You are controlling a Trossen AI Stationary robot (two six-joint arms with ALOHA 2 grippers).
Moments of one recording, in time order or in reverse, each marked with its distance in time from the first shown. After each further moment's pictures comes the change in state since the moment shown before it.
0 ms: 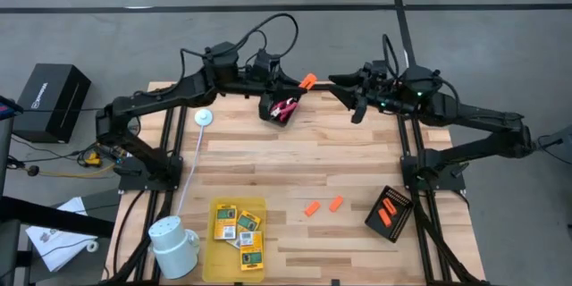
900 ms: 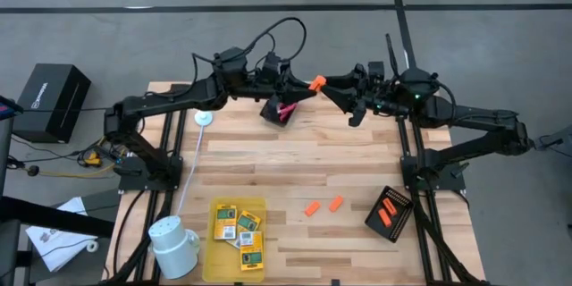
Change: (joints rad) left arm -0.040 0.071 0.001 0.147 -0.010 -0.084; right arm 0.036 0.048 0.000 0.155 -0.049 0.030
